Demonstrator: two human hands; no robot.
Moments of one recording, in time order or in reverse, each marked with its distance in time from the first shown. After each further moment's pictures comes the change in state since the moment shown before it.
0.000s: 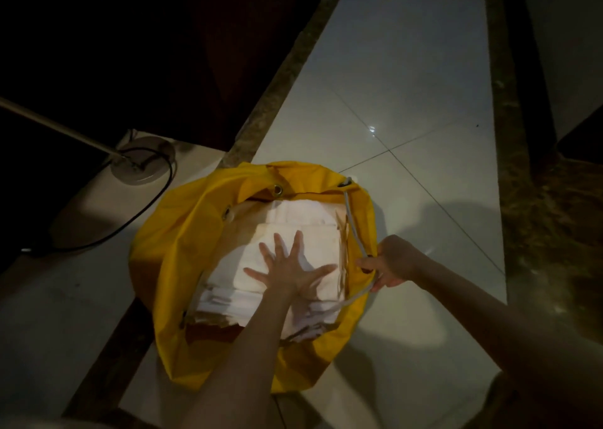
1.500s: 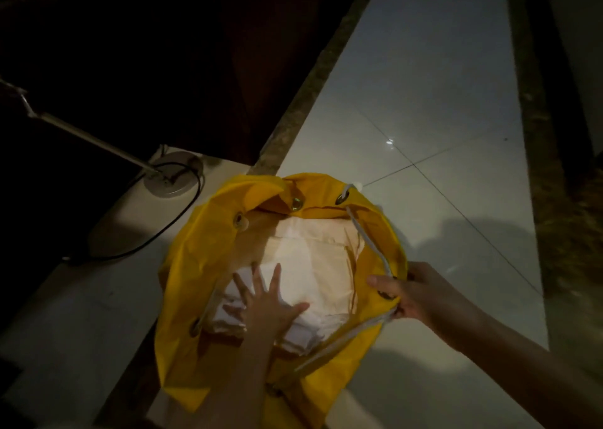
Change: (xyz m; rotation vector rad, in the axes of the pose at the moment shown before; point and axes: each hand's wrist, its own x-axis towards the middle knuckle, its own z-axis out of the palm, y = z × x) left_hand -0.008 -0.101 -0.001 0.213 0.057 -0.116; right_hand -0.074 -0.034 0.026 0.533 0.035 -0.139
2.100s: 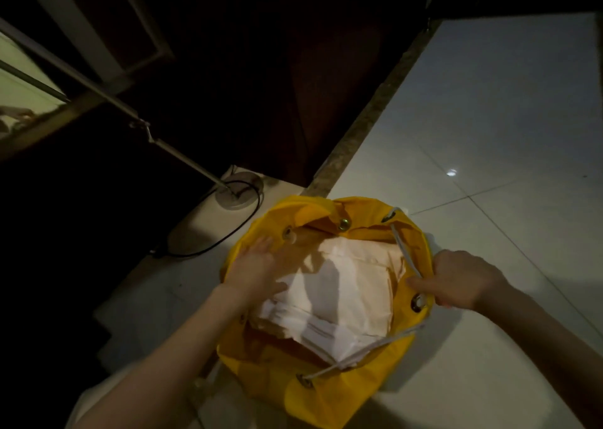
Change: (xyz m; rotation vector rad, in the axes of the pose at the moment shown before) left_hand -0.078 -0.033 -0.165 0.300 0.199 0.209; right_hand 0.022 -0.048 -0.028 -1.118 0.008 -0.158
